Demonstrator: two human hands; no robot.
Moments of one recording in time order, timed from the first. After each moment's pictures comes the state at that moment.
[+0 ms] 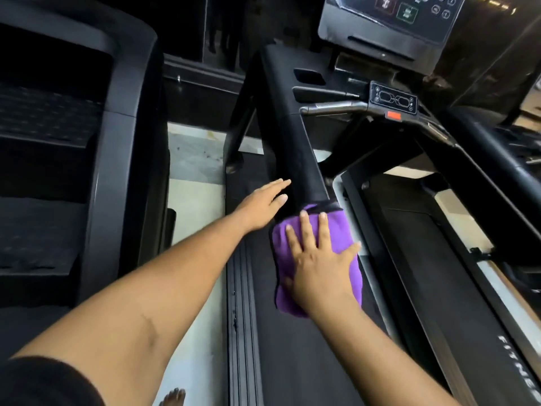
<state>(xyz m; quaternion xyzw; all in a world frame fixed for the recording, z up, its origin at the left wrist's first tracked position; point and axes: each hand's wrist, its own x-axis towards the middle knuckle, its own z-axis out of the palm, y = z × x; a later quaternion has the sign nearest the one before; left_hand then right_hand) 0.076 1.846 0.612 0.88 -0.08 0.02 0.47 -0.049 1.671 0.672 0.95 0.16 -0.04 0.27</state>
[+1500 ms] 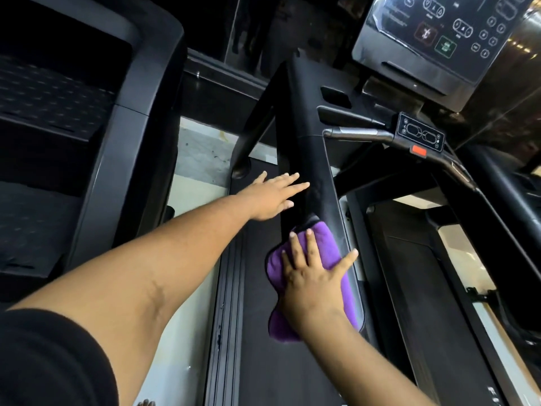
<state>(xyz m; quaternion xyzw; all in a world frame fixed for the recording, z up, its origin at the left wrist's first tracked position) 0.157 1.894 0.624 0.96 -0.18 0.01 0.20 0.006 1.709 0.668 0.90 0.20 -0.09 0.39</state>
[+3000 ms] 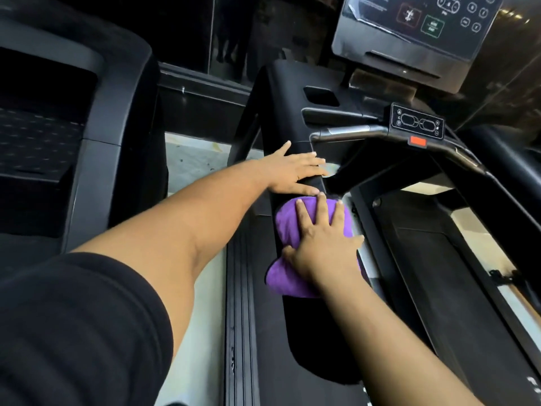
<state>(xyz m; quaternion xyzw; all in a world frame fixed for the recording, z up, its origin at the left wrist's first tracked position) 0.281 1.884 0.679 0.95 -0.32 0.01 0.07 0.106 1.724 0.714 0.99 0.10 -0.08 0.10</state>
